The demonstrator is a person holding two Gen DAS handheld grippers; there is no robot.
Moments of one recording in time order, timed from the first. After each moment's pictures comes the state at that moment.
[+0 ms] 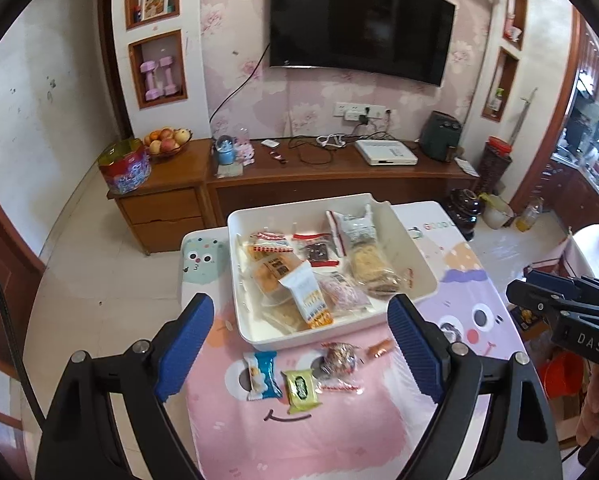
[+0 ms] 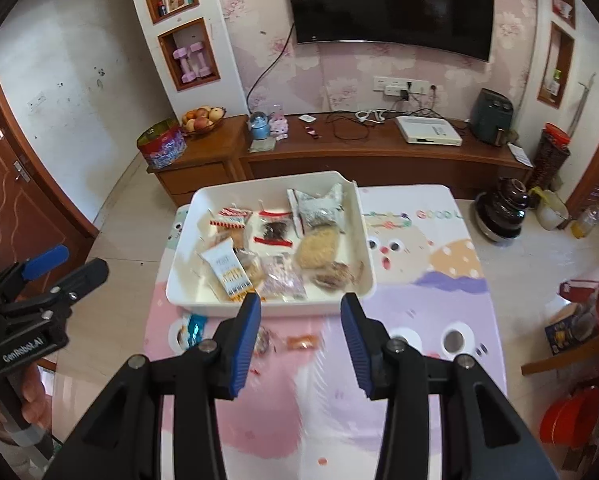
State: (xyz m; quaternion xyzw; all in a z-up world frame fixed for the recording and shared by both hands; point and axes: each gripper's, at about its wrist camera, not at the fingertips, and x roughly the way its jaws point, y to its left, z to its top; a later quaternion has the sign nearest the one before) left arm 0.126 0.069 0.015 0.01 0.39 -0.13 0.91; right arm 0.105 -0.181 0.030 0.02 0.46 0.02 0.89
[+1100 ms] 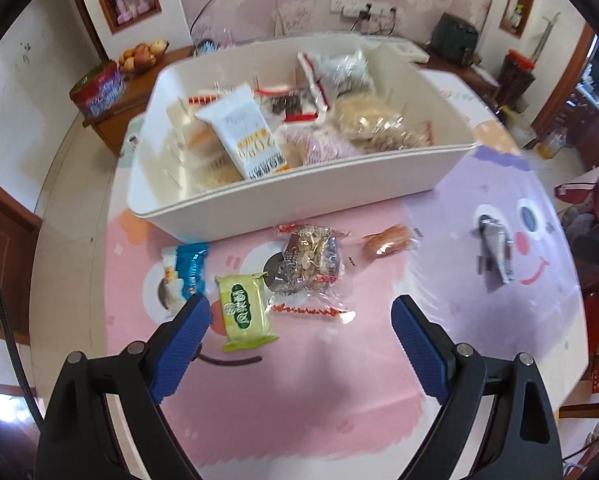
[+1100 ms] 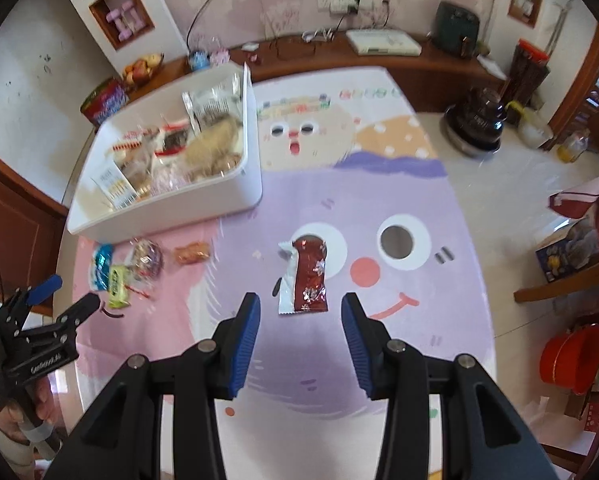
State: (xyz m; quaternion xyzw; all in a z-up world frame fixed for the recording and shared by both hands) left arm 0.144 -0.020 -0.175 0.05 0.54 -0.09 0.83; right arm 0.094 -0.303 -0.107 0.07 0.58 -0.02 0.81
